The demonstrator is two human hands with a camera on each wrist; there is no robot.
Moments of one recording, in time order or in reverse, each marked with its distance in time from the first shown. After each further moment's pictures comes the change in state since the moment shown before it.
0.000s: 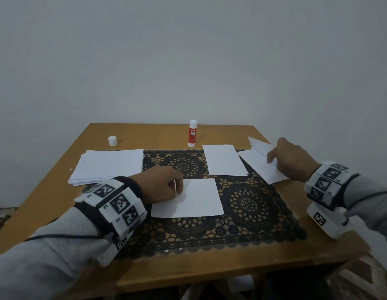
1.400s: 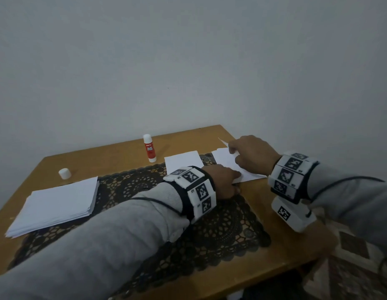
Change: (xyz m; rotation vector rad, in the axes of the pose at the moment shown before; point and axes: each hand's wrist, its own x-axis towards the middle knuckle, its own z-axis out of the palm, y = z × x) left_hand 0.148 0.171 0.041 0.488 -0.119 0.251; right_hand 0.005 0.019 -0.001 0.112 0.041 -0.030
